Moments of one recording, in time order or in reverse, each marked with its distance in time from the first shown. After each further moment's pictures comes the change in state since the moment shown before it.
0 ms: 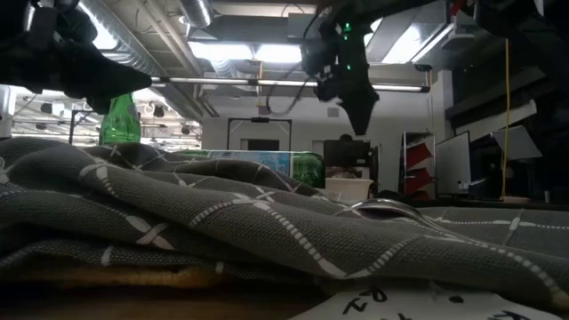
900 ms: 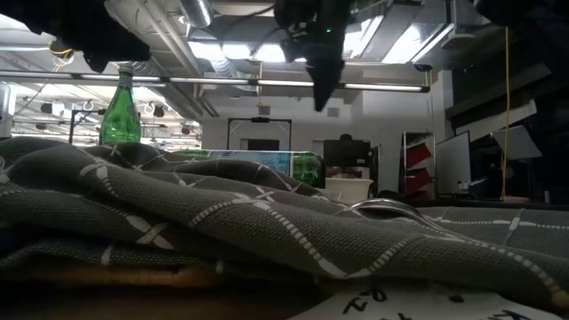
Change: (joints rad) left arm -0.021 0.221 0.455 -0.562 -0.050 -0.145; right arm 0.228 -0.001 0.114 0.133 0.041 -0.147
